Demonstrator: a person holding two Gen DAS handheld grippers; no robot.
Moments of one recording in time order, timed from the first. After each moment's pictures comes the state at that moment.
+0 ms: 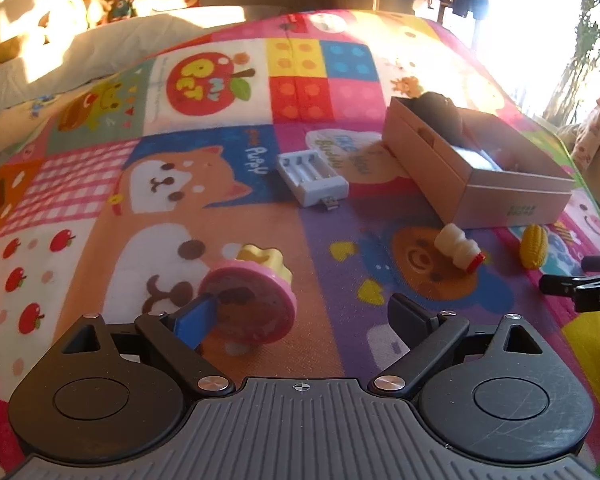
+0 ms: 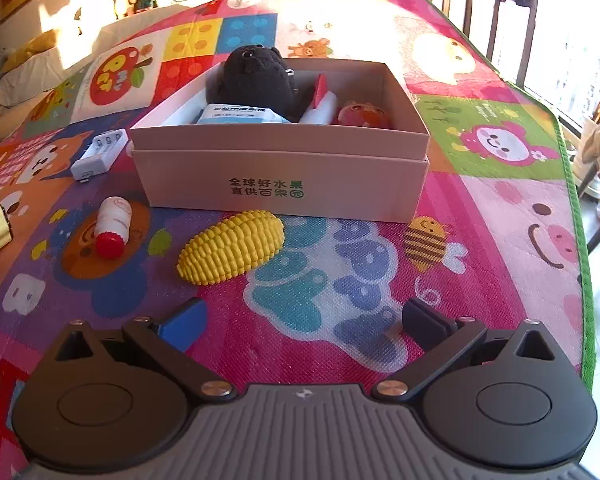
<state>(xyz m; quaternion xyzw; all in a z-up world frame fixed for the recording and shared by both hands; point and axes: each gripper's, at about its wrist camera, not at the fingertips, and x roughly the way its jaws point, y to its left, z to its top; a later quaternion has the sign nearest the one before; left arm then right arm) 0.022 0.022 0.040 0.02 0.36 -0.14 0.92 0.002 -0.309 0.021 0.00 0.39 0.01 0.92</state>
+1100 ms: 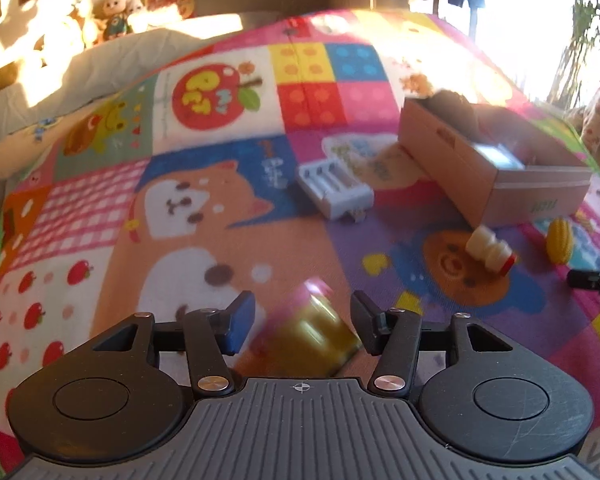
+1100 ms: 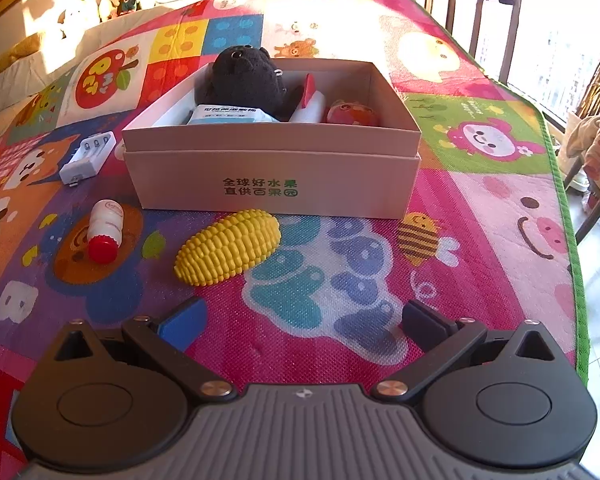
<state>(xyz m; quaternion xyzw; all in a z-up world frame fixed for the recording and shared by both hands) 0.040 0.026 0.038 0.07 0.35 -0.13 0.92 -0.002 -0.301 0.021 0.00 0.38 -0.02 0.92</state>
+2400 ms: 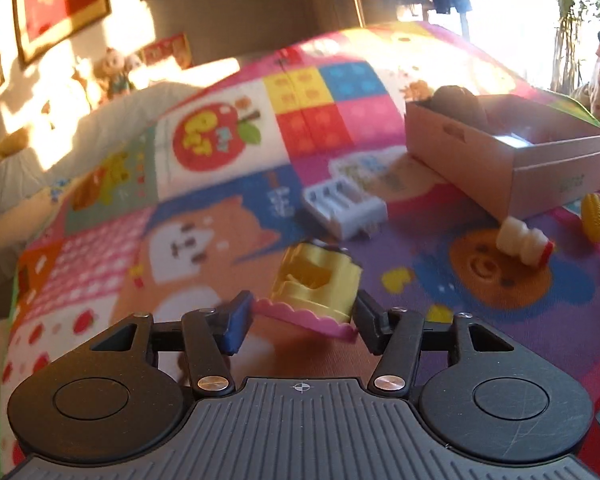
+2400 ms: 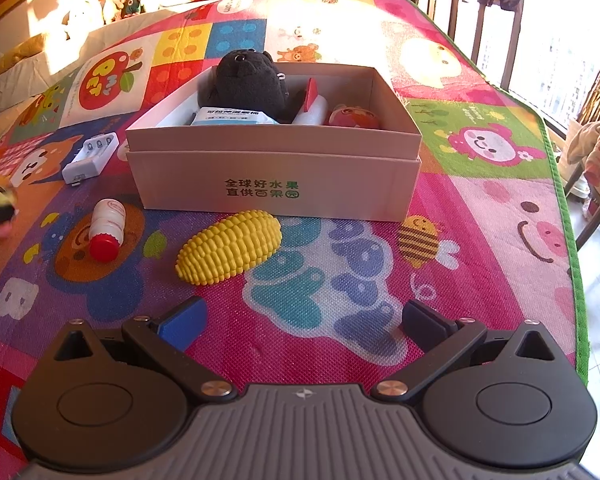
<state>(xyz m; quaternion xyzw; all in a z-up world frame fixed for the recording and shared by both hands) 0.043 0.010 0.015 0.13 0.28 -0.11 0.94 -0.005 -0.301 0.021 0.00 0.37 -0.01 0.93</state>
